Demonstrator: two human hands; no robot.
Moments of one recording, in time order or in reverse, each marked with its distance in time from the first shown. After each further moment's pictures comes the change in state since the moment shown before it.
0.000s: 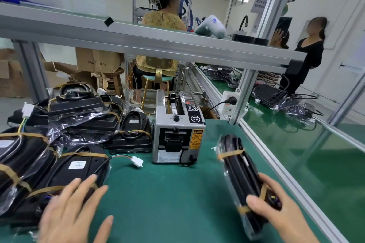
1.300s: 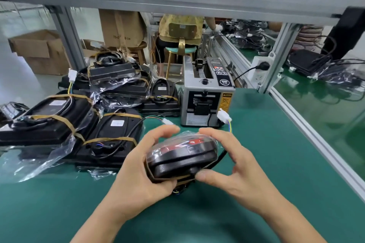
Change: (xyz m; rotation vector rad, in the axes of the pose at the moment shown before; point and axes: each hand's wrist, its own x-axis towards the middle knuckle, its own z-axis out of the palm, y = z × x) left_hand 0.017 0.041 -0.036 -0.972 -0.251 -0.207; right_hand -0.038 -0.051 0.099 -0.011 -0.501 -0.603
